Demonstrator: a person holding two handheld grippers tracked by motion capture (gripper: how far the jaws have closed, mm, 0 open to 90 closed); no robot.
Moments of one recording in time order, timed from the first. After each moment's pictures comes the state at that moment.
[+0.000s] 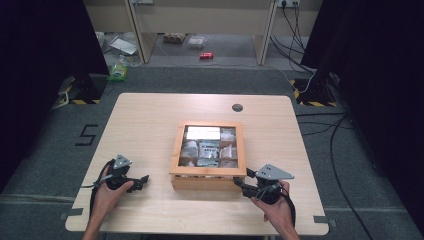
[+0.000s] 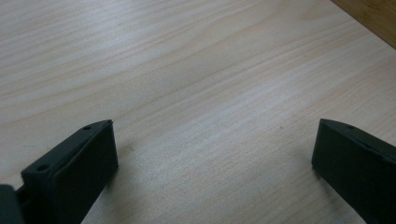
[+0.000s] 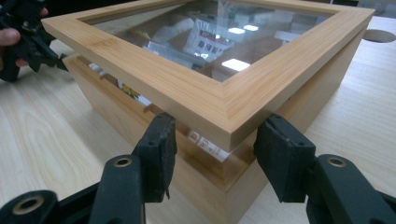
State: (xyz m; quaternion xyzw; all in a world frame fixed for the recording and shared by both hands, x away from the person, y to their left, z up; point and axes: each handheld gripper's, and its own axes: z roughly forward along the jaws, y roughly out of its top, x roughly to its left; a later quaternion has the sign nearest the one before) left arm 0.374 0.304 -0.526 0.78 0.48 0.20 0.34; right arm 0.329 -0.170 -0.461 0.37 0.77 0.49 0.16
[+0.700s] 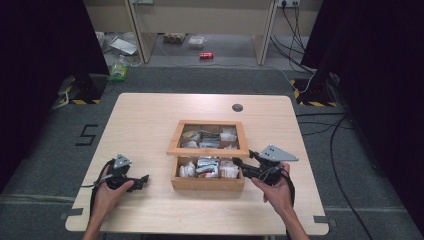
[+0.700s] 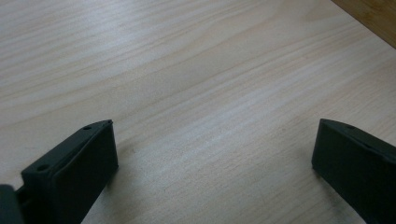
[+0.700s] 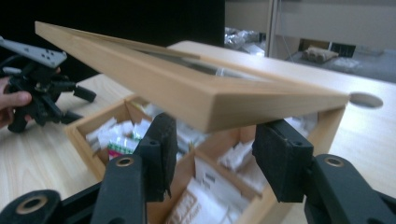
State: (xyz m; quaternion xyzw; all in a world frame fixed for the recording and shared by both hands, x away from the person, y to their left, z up) left arm 0.375 0.304 -0.526 0.78 0.48 0.20 0.34; right arm 0.366 -0.168 -0.425 0.33 0.74 0.55 0.18
